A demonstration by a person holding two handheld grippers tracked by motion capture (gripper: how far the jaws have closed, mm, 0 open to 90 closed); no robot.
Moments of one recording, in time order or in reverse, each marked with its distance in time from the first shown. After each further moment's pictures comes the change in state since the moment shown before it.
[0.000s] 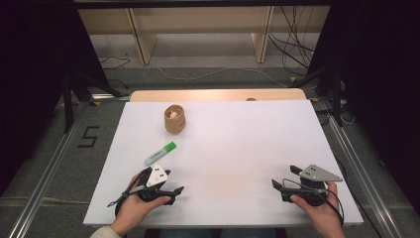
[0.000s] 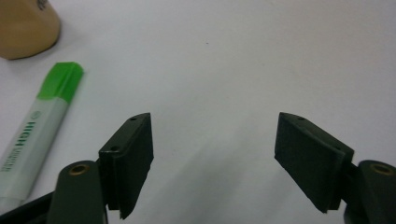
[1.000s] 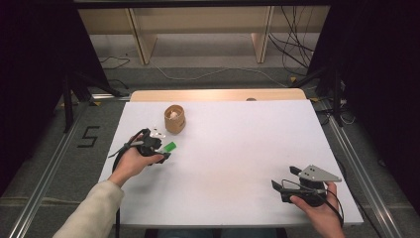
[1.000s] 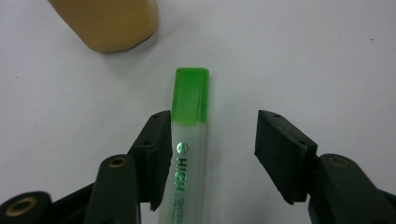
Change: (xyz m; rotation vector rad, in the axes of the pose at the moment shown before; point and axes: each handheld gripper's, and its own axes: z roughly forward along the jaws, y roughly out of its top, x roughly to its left) left arm 0.104 0.054 0.046 0.281 0.045 0.001; right arm 0.001 -0.001 0.001 0.012 0.001 -0.006
